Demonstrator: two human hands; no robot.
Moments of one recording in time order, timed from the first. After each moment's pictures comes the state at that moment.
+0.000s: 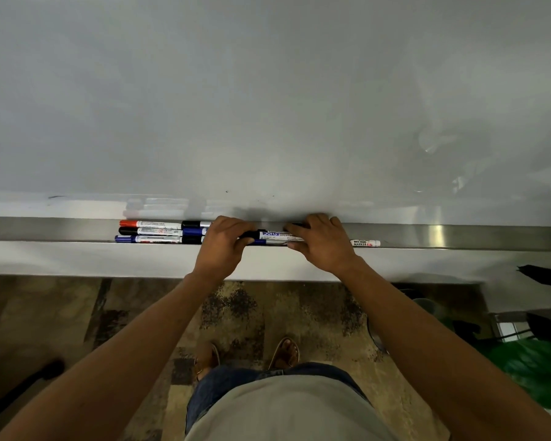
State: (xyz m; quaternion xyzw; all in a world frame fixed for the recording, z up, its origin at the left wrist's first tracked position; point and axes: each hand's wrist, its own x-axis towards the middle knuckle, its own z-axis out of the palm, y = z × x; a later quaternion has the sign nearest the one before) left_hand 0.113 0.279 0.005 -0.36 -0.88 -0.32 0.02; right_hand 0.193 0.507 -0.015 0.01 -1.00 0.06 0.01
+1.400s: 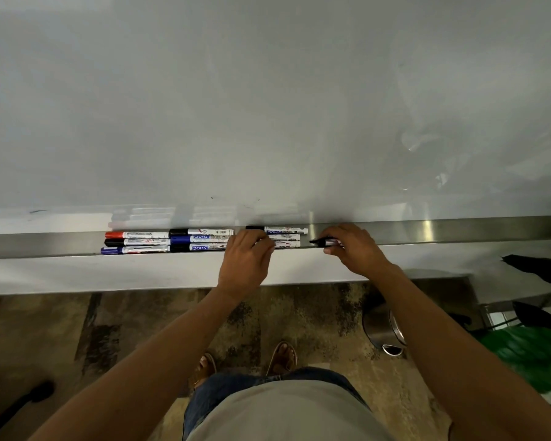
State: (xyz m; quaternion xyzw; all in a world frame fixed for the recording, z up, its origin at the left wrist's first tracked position) left_hand 0.150 0.328 -0.021 -0.39 -0.87 -0.28 0.09; right_hand 0.241 0.573 -0.009 -0.10 -0.96 0.25 -0.05
